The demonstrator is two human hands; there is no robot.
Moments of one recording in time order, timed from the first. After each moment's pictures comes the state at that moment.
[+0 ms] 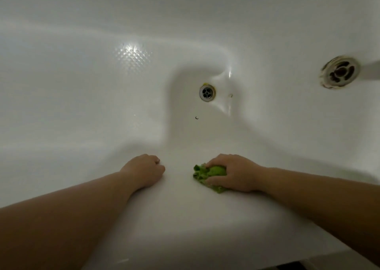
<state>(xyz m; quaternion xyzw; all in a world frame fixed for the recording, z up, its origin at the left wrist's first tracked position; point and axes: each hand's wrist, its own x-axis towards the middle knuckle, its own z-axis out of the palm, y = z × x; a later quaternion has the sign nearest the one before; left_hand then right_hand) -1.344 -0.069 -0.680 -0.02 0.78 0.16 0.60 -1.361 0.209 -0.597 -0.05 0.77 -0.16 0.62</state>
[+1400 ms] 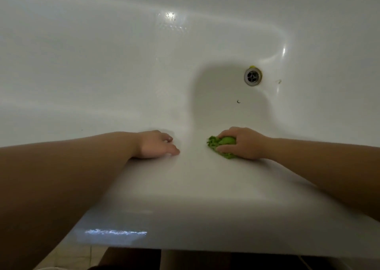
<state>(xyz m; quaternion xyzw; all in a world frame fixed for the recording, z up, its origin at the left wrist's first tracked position) -1.343 -0.159 -0.646 -0.04 0.72 0.22 0.65 -1.367 0.144 -0.670 -0.09 0.78 -0.16 0.60</state>
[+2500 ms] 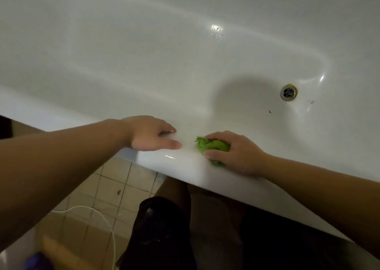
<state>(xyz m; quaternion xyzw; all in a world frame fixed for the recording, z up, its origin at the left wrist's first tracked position) -1.305 -0.271 -0.482 0.02 0.78 0.17 0.60 -1.333 0.019 -0.510 -0.16 0.76 -0.30 0.55</state>
